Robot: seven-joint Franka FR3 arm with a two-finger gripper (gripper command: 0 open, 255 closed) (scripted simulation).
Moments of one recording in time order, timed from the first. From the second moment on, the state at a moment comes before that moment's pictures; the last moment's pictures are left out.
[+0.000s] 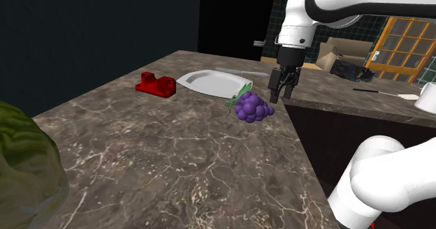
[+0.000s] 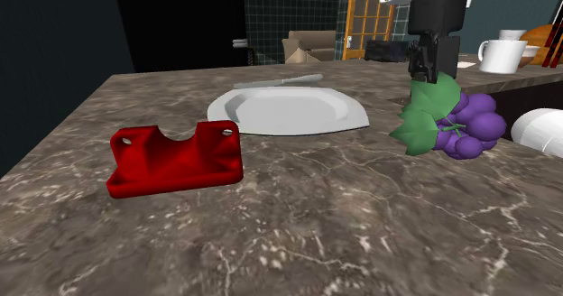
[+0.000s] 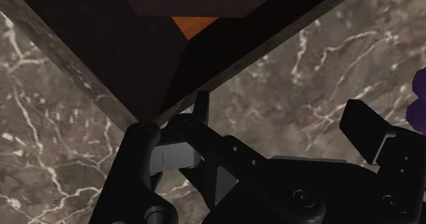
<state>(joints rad) 0.00 -0.78 0.03 -2.37 0.10 1.52 0.05</state>
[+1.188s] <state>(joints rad) 0.08 -0.22 0.20 -1.90 0.11 1.66 0.12</state>
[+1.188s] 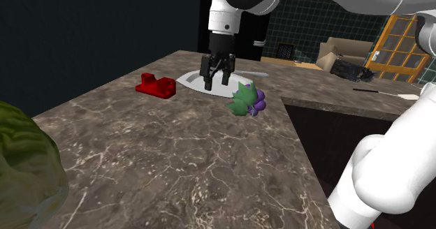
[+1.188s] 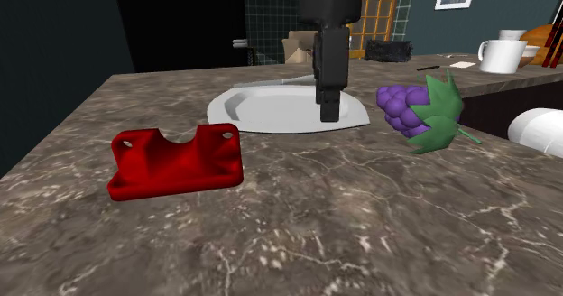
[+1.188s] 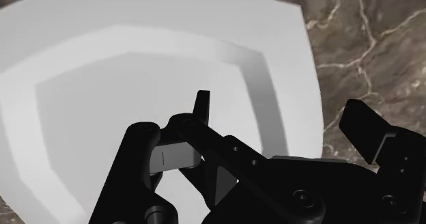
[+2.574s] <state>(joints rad) 0.22 0.36 0.31 -1.23 -0.07 1.59 0.22</state>
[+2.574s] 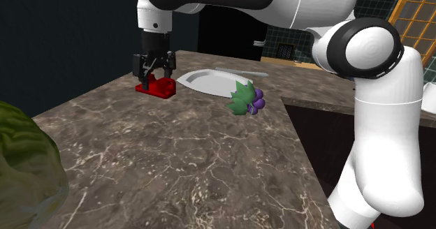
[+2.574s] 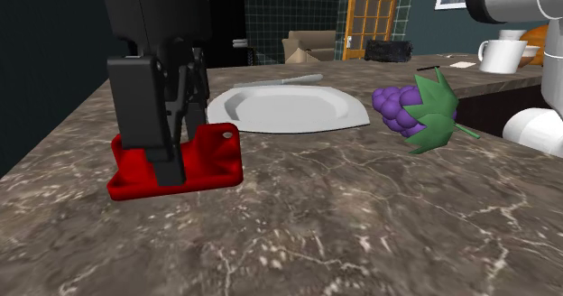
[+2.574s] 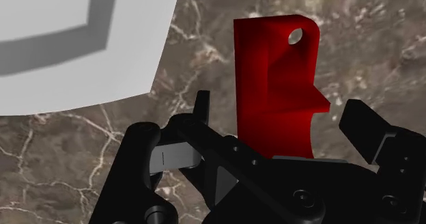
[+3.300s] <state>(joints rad) 0.22 0.36 0.31 -1.26 -0.07 1.61 0.22</state>
